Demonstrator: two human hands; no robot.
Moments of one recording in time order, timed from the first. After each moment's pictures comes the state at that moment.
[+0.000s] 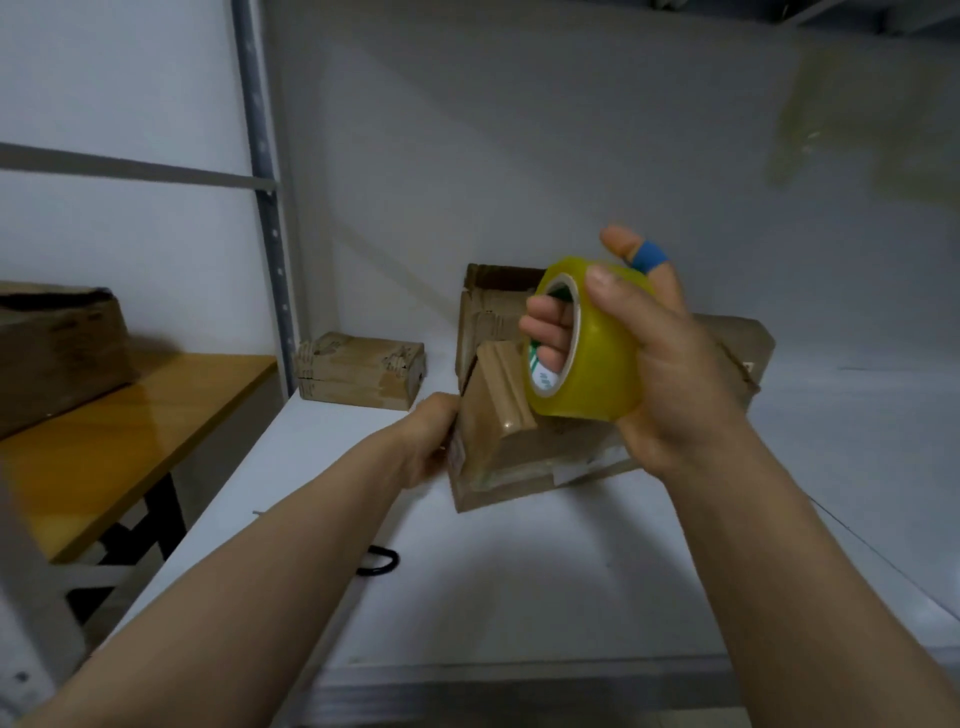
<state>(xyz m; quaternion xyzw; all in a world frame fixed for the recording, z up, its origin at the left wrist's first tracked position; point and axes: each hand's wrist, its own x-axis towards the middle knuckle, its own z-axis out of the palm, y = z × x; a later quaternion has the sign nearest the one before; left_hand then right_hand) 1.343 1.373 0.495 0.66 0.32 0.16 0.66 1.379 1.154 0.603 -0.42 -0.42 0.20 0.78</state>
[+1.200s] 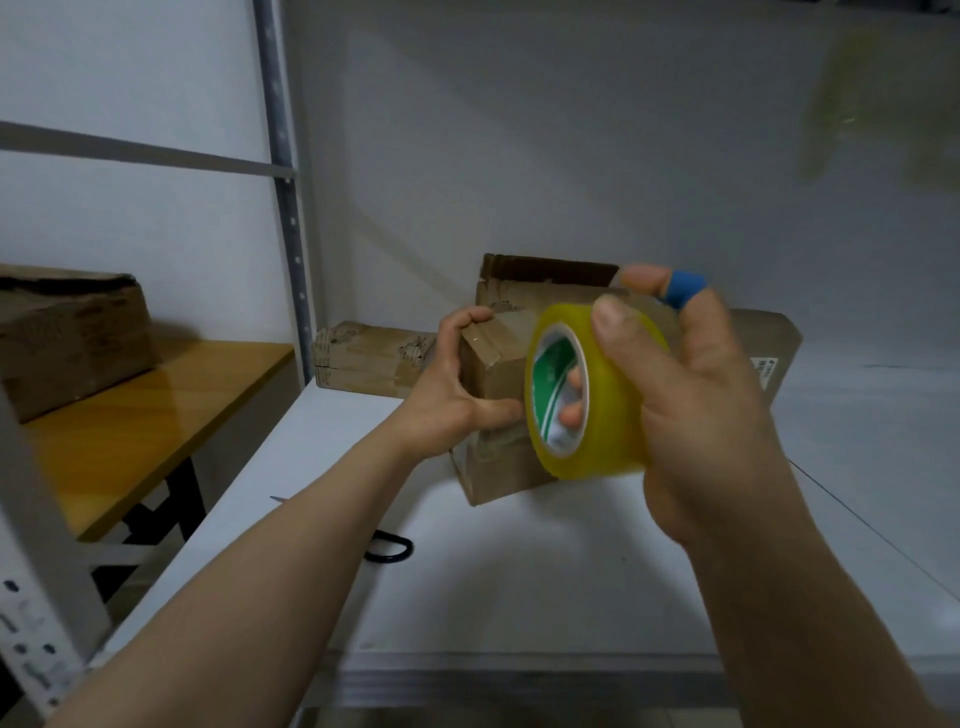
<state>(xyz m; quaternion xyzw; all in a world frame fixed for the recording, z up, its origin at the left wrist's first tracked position) 1.316 1.358 0.515 0.77 0.02 0.36 0.53 1.345 1.135 0.588 -0.52 -0.37 0.10 0.76</state>
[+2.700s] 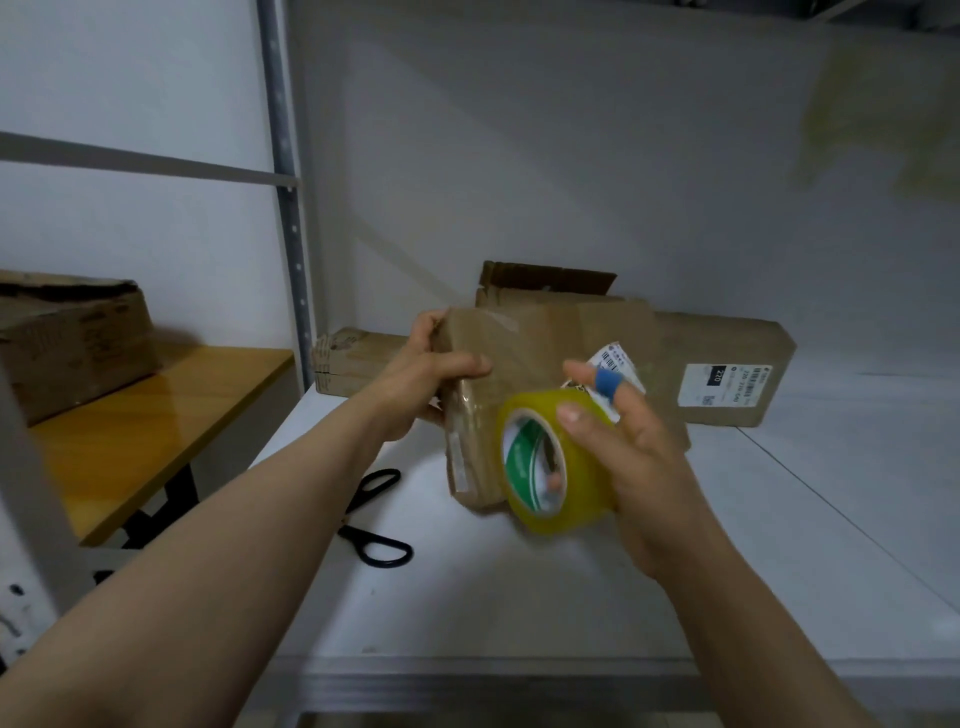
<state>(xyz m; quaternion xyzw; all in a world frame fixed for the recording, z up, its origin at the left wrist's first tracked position) 1.310 1.383 0.542 0.72 0.18 0.28 0.61 1.375 1.152 0.529 -0.56 -0.40 0.19 0.70</state>
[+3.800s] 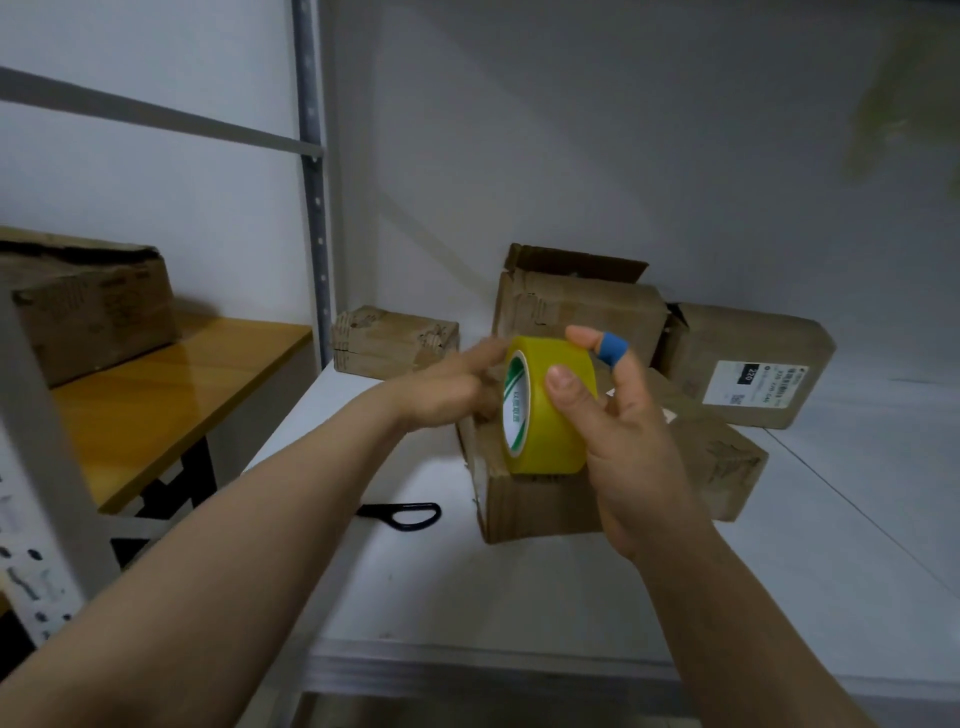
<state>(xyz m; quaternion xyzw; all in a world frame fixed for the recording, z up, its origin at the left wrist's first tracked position) 1.309 1.388 0.531 0.89 0.17 0.11 0.40 1.364 1.188 0.530 -0.50 -0.41 0.21 0.73</state>
